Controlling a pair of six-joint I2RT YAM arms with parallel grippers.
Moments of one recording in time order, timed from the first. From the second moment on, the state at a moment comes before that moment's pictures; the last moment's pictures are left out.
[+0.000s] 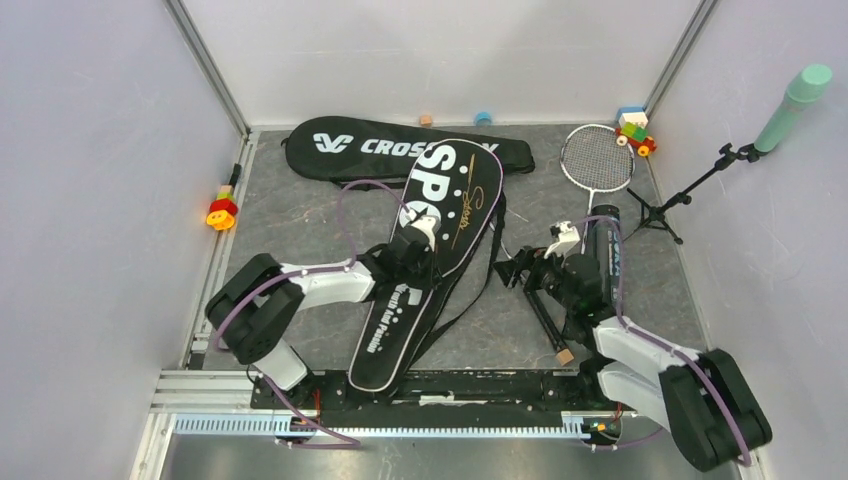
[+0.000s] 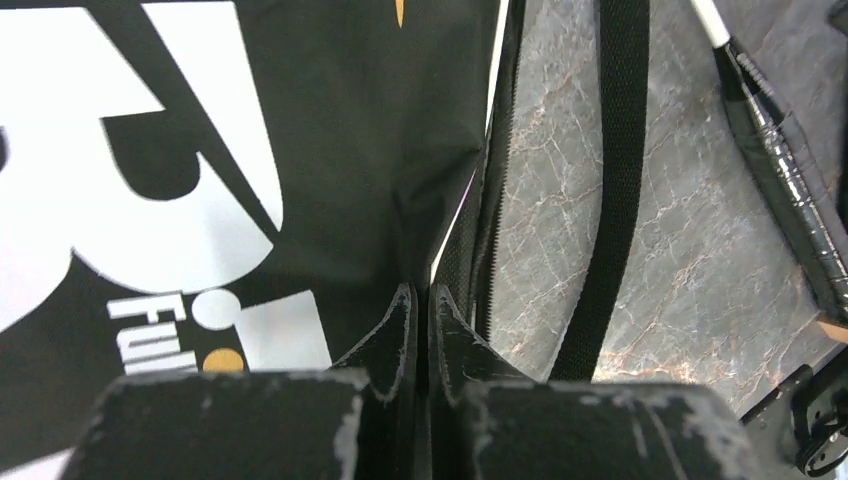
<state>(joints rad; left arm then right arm) -0.80 1.56 0.75 0.08 0.00 -0.54 0.35 0.98 0.16 0.58 -0.21 0.45</state>
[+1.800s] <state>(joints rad) -0.85 1.24 0.60 0.16 -0.16 -0.61 0.76 1.39 0.76 0.26 -0.01 0.15</state>
